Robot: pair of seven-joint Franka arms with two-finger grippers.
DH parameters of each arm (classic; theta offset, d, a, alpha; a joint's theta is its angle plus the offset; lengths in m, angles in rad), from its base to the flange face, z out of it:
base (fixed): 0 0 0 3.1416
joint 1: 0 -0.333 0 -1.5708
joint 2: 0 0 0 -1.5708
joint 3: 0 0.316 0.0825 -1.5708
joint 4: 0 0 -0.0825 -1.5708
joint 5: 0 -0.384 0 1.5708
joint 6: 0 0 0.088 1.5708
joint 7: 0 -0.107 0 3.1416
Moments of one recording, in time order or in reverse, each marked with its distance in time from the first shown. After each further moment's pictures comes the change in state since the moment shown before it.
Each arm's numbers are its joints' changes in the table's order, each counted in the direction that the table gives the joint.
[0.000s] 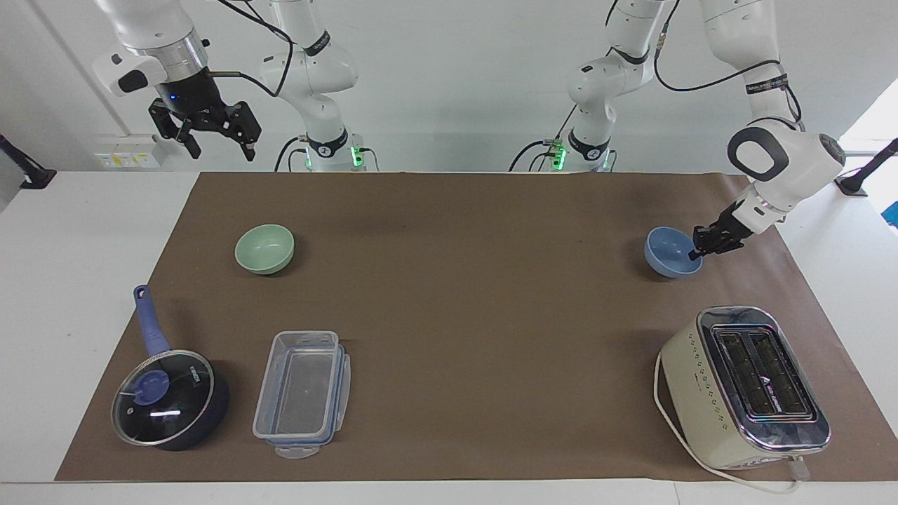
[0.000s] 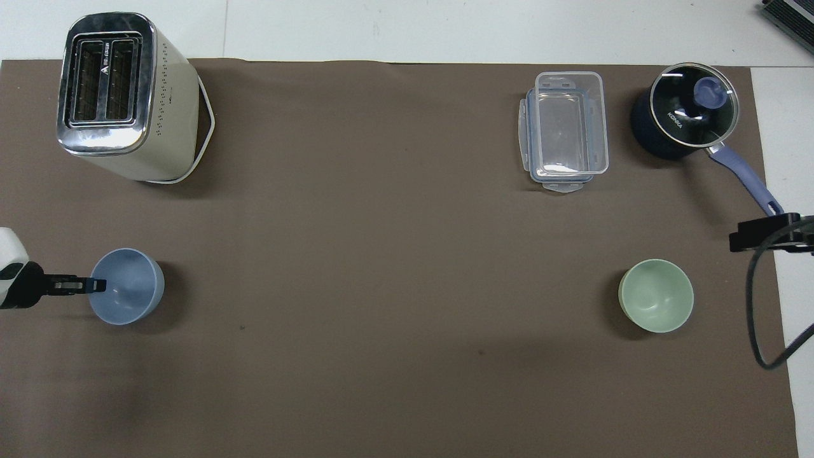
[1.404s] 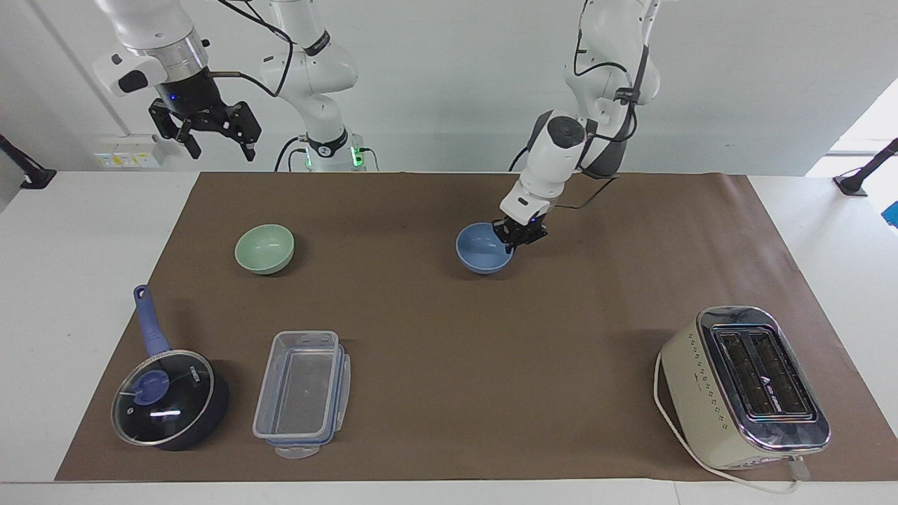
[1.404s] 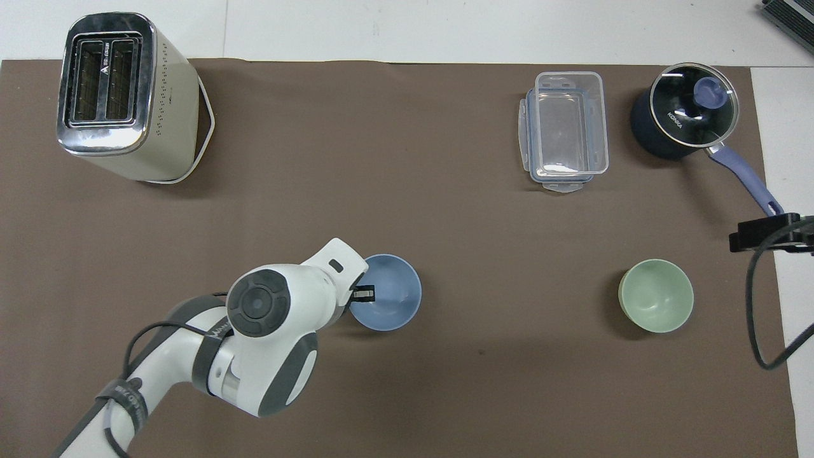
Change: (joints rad) left arm 0.970 -0.041 -0.044 0.008 -0.141 -0.296 1.164; right arm 0.000 0.000 0.000 0.001 0.000 0.000 0.000
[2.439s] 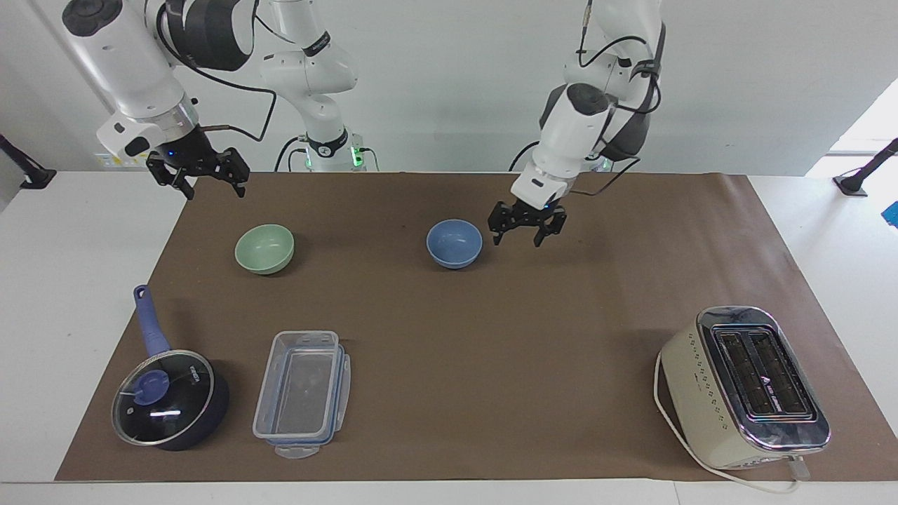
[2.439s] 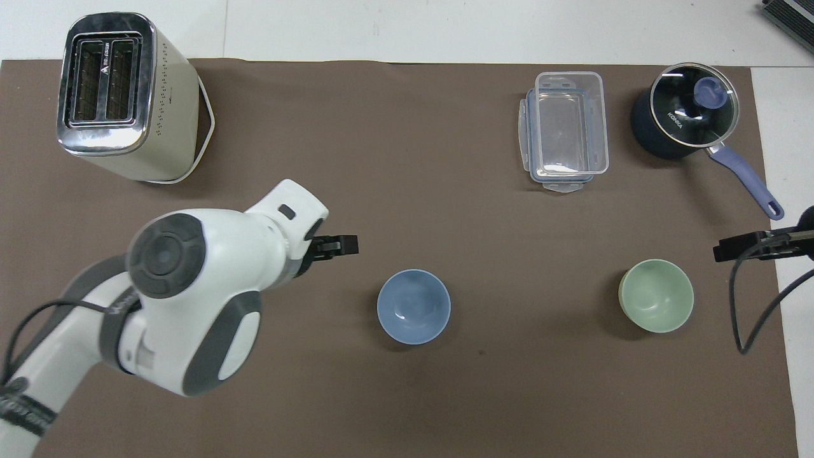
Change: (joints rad) left arm -0.157 0.127 0.040 -0.206 -0.061 0.270 -0.080; right arm 0.104 -0.004 -0.010 0.278 0.000 -0.241 0.232
